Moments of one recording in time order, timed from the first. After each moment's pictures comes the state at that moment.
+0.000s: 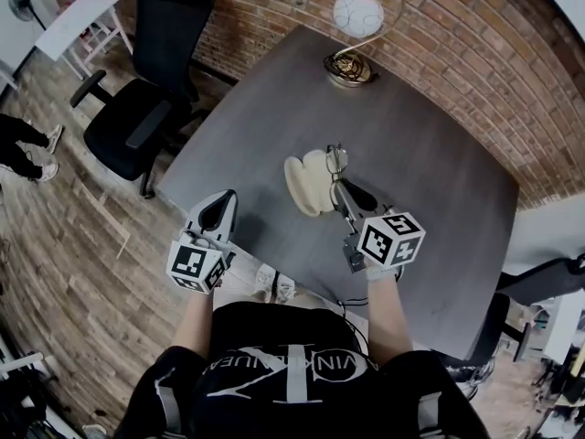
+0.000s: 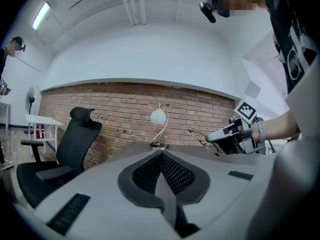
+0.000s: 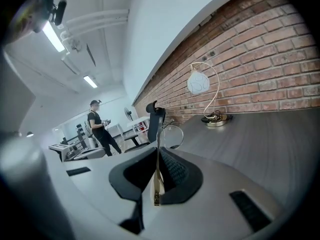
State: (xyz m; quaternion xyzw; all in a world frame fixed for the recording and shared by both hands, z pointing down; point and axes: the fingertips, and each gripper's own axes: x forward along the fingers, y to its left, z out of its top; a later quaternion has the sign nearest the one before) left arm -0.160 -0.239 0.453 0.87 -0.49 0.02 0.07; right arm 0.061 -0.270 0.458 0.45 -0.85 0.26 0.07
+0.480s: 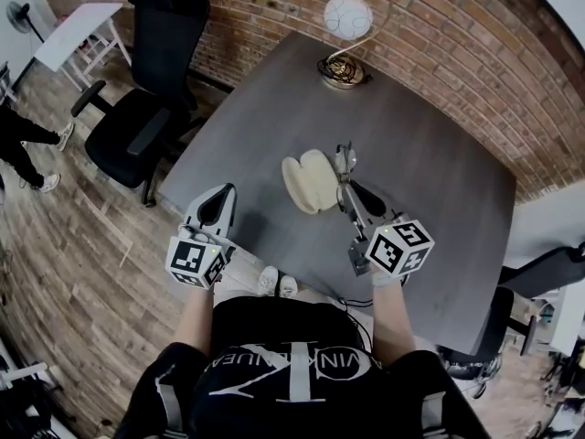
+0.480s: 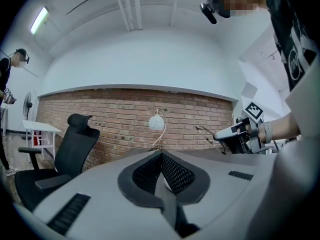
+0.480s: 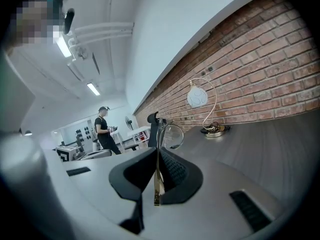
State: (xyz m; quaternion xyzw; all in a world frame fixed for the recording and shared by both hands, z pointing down) left arm -0.157 -0.238 0.427 0.87 -0.49 0.01 0.05; right arm 0.079 -0.243 0.421 0.46 -0.86 0.22 0.02
